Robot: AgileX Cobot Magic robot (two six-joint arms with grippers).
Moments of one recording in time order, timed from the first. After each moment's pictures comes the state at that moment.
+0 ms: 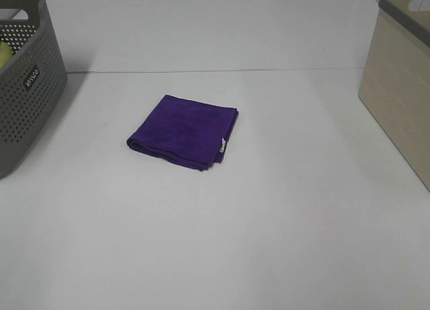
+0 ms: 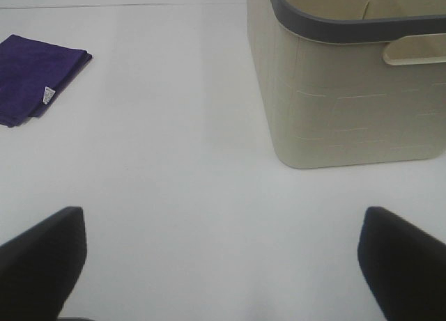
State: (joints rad) left arm 0.01 0.00 -0.50 -0.03 1.05 0.03; right arm -0.03 0.00 -0.50 0.00 1.05 -0.01
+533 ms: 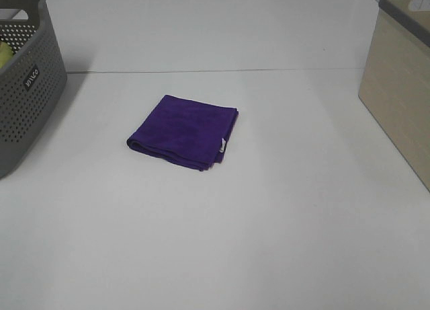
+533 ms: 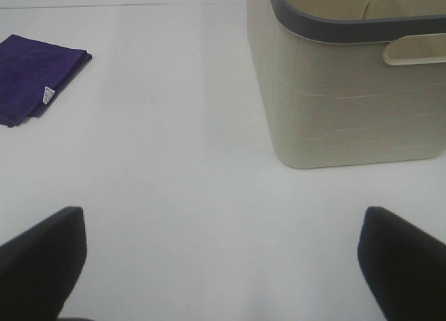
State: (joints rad) left arm 0.01 0.00 -0.50 -0.03 1.05 0.03; right arm -0.03 0.00 -0.50 0.00 1.05 -0.01
